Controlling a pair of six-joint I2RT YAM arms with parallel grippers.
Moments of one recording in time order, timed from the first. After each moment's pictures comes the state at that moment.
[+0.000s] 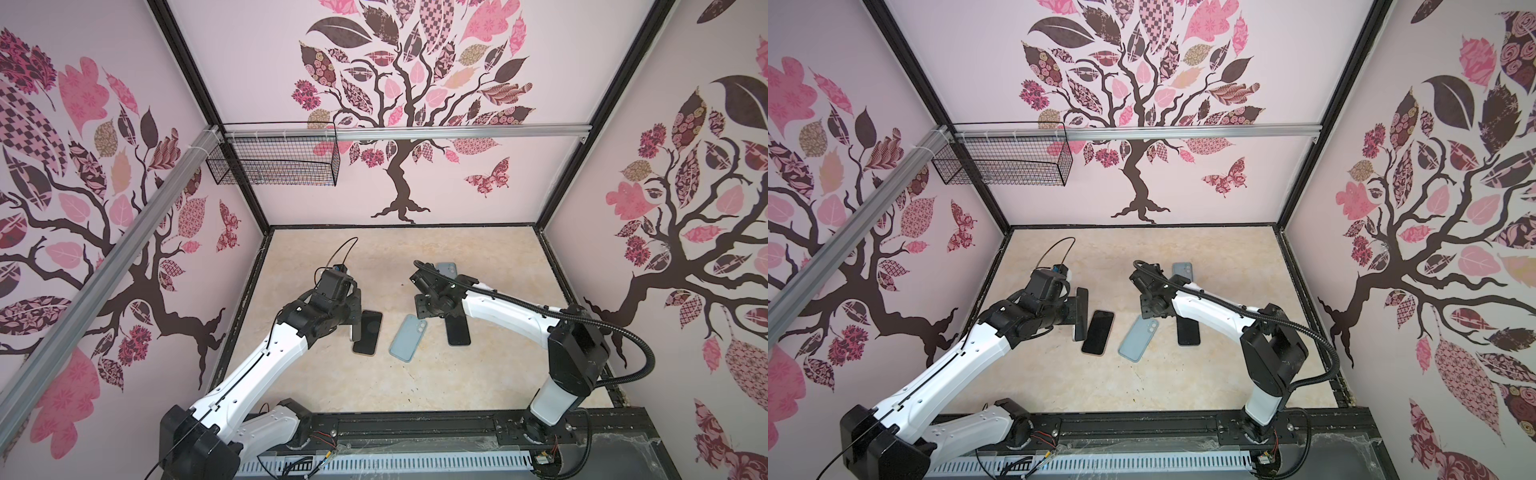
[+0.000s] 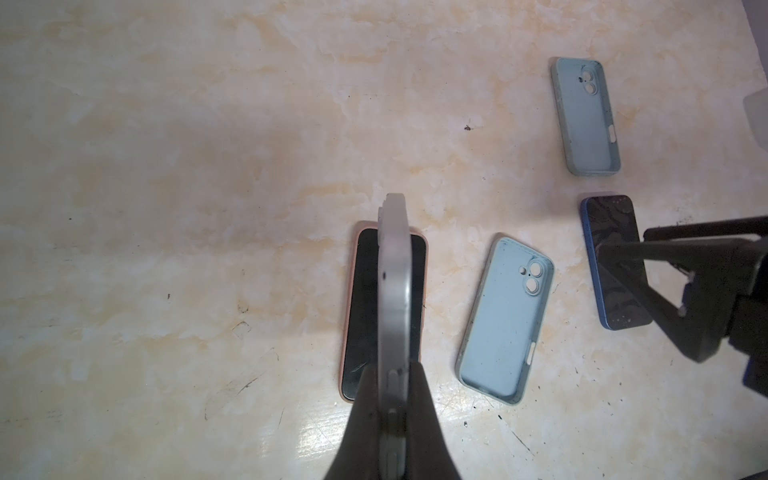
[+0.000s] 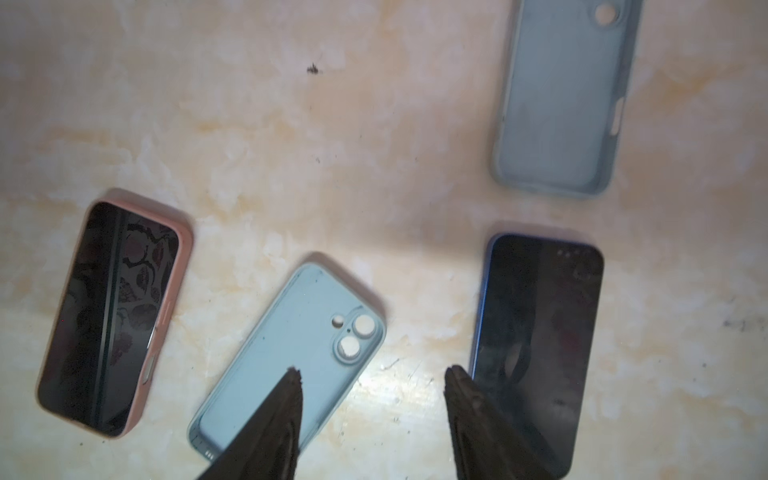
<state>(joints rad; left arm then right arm) -0.52 1.13 0.98 -0.75 -0.08 -0.43 0.80 1.71 1.29 -0.74 0.22 0.65</state>
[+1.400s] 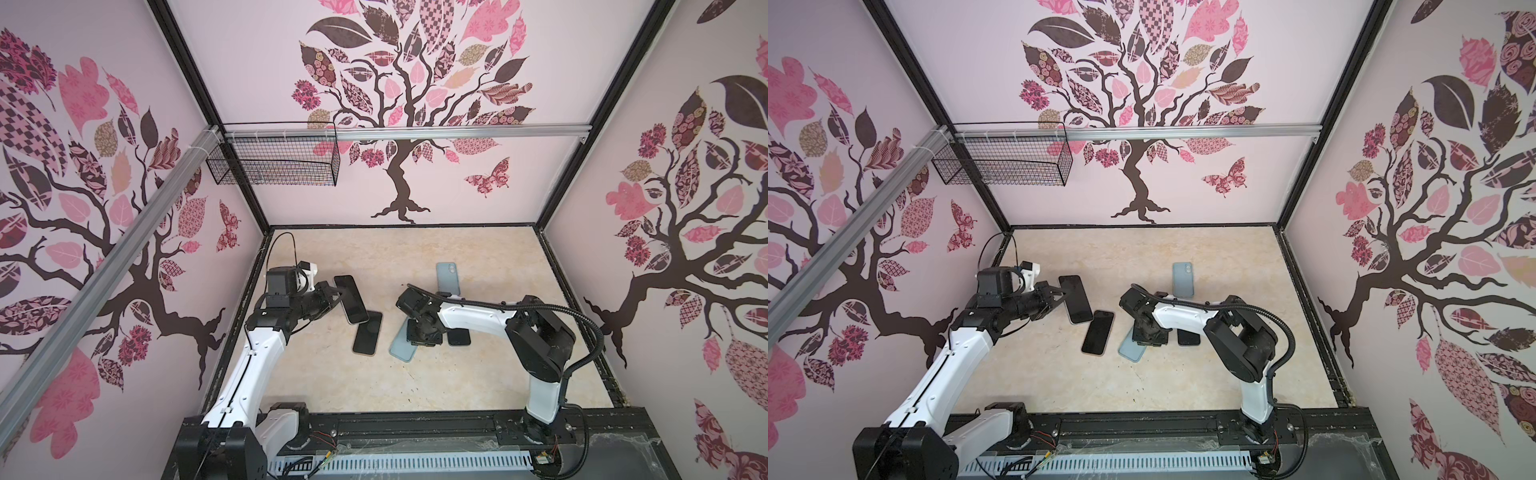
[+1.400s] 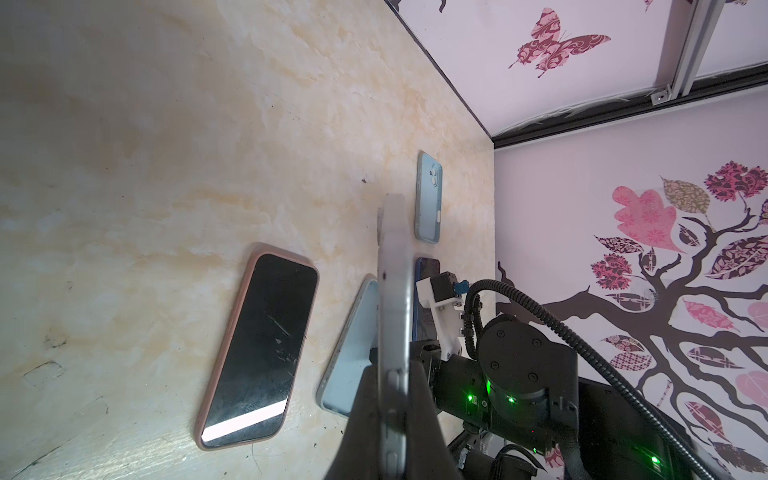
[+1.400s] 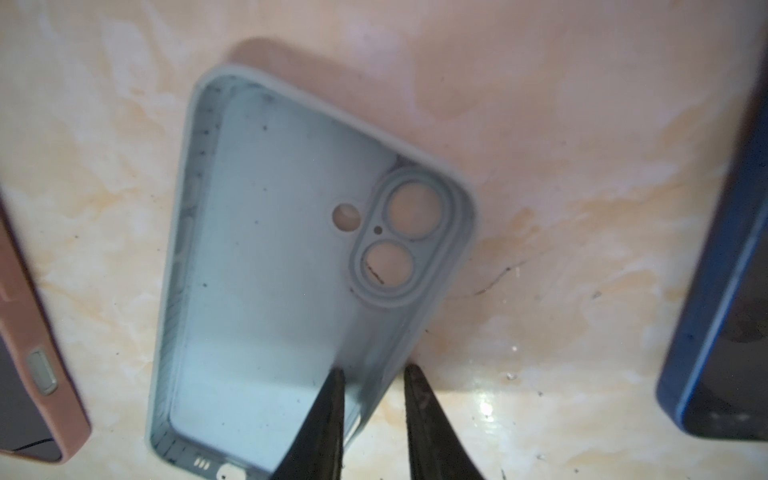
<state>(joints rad) -0.01 1.07 0.82 -0.46 0.66 -0.64 0.86 1.89 1.23 -0.72 0.02 0.95</state>
